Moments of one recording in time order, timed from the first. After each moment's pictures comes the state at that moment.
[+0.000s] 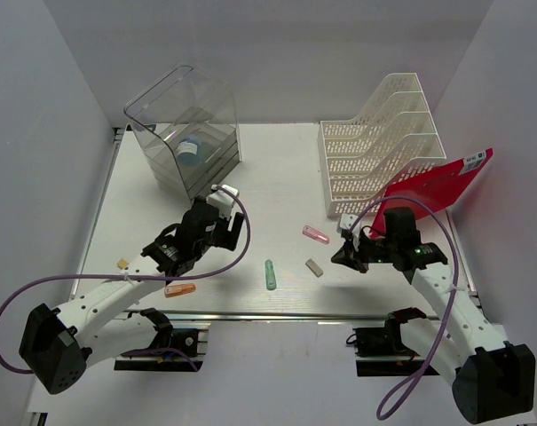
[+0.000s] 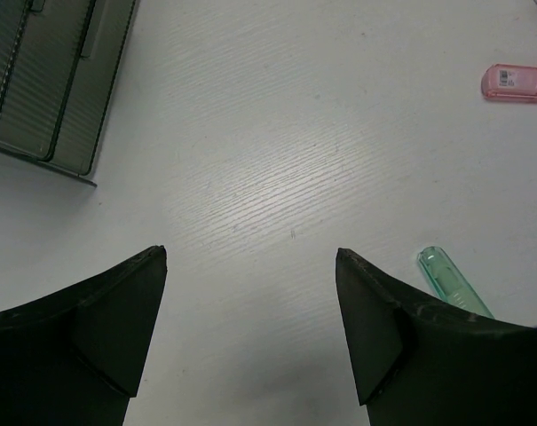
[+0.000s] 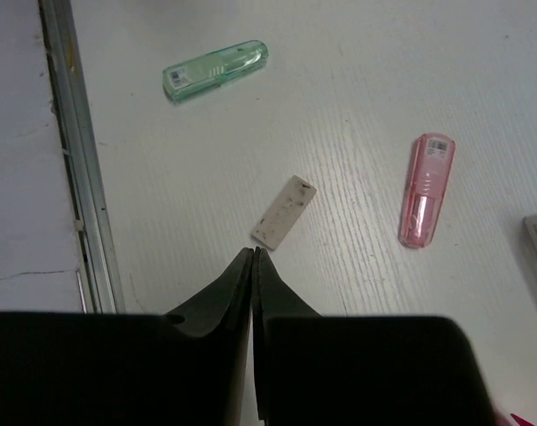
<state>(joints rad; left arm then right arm) -0.71 1.01 0.70 -0.23 -0.30 -0.06 0.27 0.88 0.57 -0.56 -0.89 -0.72</state>
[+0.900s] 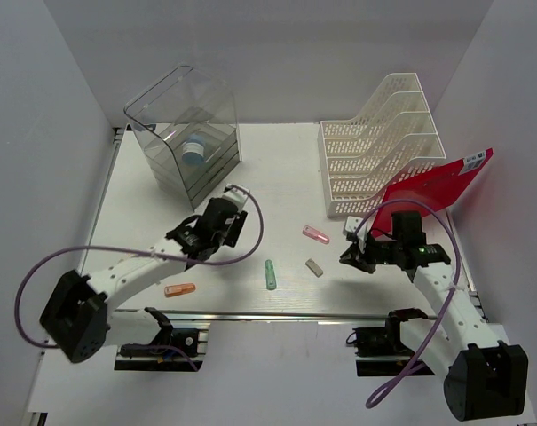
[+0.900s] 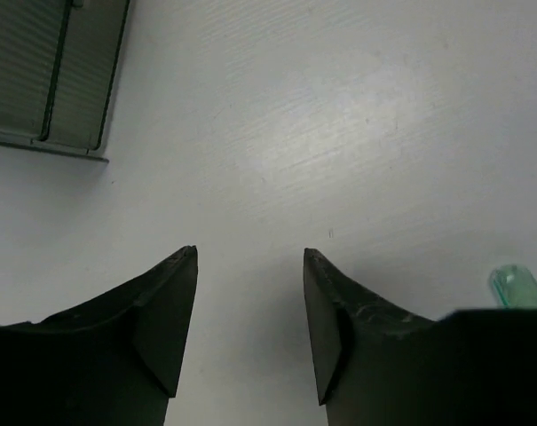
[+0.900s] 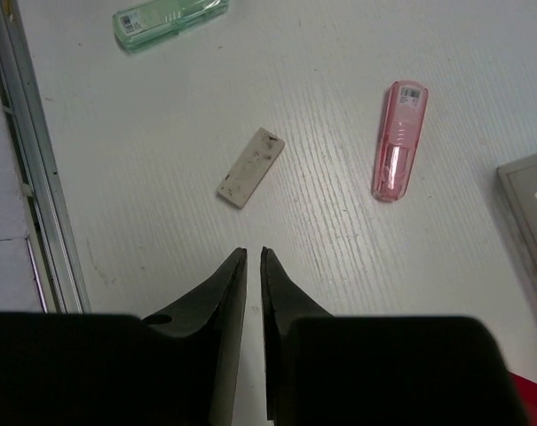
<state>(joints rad) -0.72 1.19 0.73 -0.22 -0.38 -0.07 0.15 0.88 0.55 -0.61 -0.87 -0.89</state>
